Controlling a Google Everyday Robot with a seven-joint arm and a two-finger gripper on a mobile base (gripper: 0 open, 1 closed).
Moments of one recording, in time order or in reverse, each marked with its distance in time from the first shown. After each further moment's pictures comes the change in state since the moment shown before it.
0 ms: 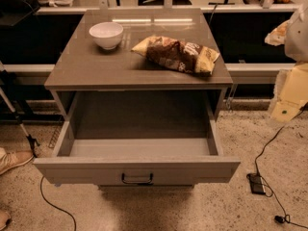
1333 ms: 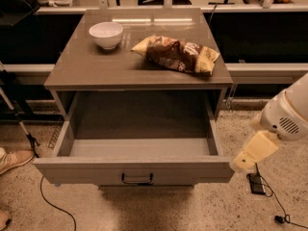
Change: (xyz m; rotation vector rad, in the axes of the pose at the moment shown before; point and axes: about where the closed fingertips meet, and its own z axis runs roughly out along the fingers) arm 0.036 0.068 0.142 -0.291 -0.127 0.427
